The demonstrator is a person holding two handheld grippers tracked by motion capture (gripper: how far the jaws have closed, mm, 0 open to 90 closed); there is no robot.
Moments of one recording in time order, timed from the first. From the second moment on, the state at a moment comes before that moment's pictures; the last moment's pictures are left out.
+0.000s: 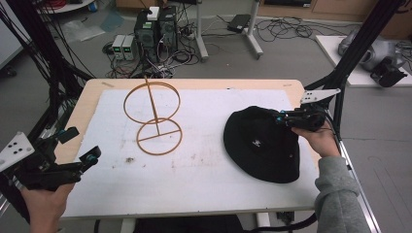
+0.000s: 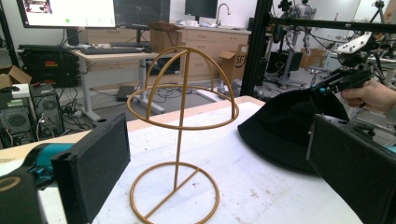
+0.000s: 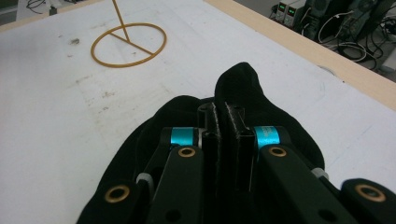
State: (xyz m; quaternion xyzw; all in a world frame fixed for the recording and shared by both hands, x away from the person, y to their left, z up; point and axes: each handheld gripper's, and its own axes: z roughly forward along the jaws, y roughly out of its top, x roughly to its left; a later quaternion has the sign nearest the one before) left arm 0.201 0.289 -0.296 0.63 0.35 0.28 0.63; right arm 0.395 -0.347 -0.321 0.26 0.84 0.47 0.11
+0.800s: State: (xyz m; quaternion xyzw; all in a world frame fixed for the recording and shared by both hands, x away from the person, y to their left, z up) left arm 0.200 0.286 -0.298 0.64 0.35 0.28 0.62; right arm 0.384 -0.325 -0.230 0.19 0.85 0.48 0.12
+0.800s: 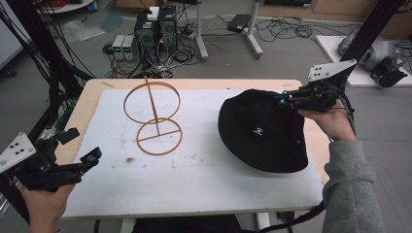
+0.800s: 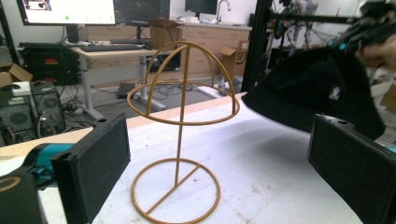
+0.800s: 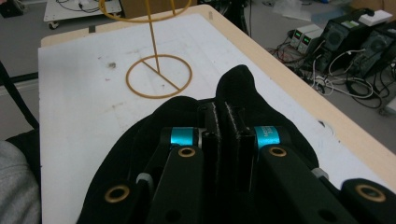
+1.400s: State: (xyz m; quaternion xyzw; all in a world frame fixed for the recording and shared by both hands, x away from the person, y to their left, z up) left arm 0.190 0.287 -0.297 0.65 0.35 0.28 0.61; right arm 0.388 -0.303 -0.172 0.16 0.85 0.49 0.13
